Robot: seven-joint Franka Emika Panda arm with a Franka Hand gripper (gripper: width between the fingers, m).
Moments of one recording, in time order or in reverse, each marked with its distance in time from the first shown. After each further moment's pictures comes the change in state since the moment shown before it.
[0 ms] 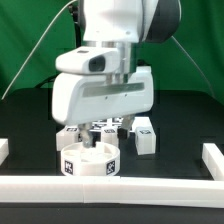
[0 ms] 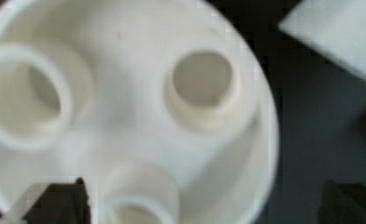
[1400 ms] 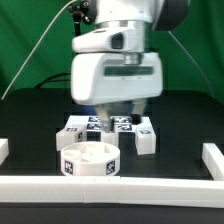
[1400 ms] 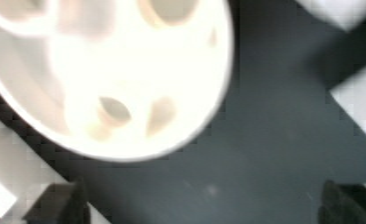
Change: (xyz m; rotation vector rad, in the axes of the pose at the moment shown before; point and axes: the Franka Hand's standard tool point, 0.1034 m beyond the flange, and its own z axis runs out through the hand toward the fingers) arm 0.013 -0.010 -0.029 -0.045 0.099 -0.137
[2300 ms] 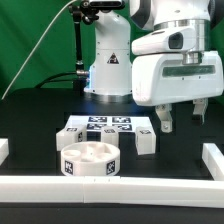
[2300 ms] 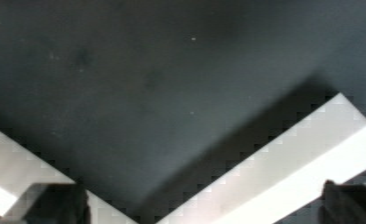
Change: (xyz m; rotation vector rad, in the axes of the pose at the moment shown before) arm 0.096 -0.062 -0.002 0.022 0.052 0.178
